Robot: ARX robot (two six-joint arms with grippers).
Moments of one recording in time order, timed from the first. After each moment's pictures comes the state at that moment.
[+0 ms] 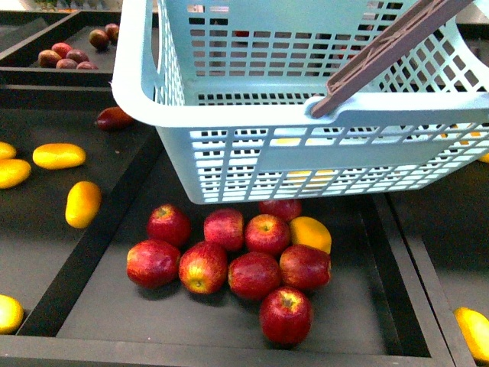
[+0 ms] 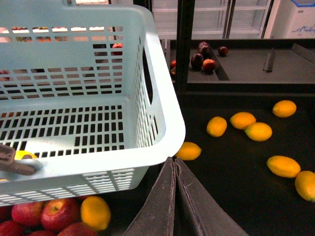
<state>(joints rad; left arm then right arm) -0.59 2.01 2.03 -0.48 0.26 -0.85 -0.09 0.98 0.17 0.80 -0.08 0.00</state>
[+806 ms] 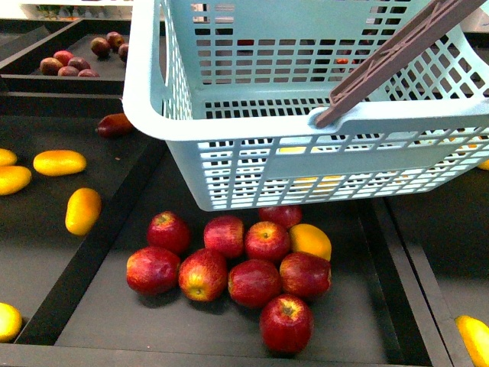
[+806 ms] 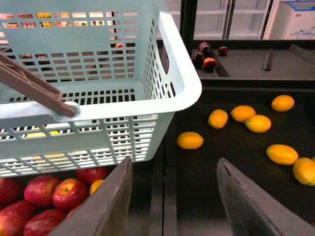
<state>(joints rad) -0.59 2.01 2.03 -0.48 0.26 -0.85 0.00 0.70 0.02 0.68 0.00 0.00</state>
